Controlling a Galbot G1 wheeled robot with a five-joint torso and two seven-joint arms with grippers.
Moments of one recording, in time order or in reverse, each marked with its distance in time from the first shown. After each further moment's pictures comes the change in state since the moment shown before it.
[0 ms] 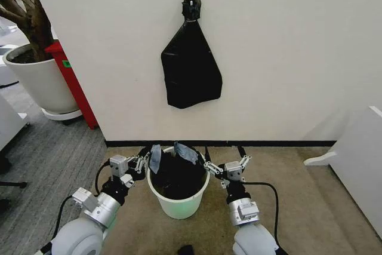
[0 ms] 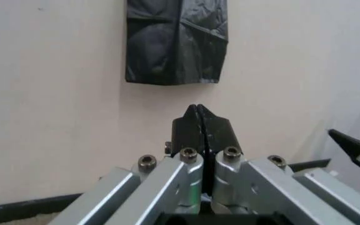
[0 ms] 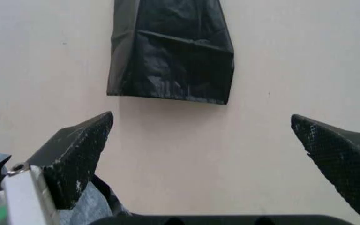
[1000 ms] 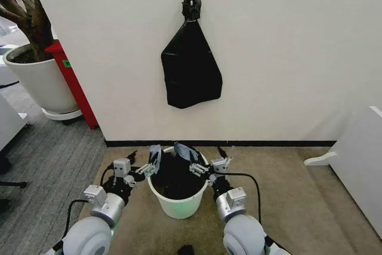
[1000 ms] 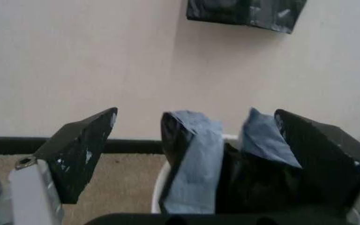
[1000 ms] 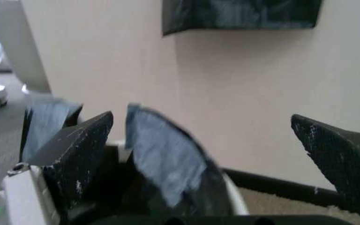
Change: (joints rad) left arm -0.101 -0.077 0.076 0.092 -0.019 0.168 -0.170; right arm 0.165 -0.020 -0.151 -0.097 0.281 -0.161 -0.067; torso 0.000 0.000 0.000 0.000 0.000
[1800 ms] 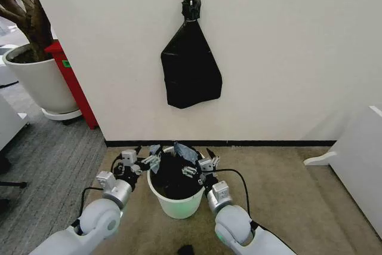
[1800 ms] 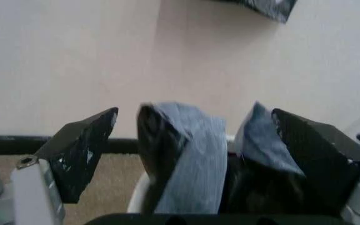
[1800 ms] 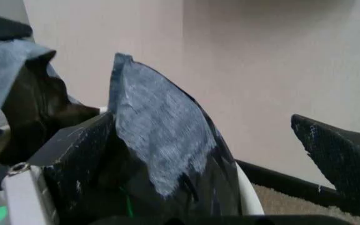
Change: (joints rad) left arm -0.202 -0.045 0.143 0.192 -0.079 -0.024 0.126; right arm 0.144 -0.018 -0.086 -0.158 0.021 -0.009 0.021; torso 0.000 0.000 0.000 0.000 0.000
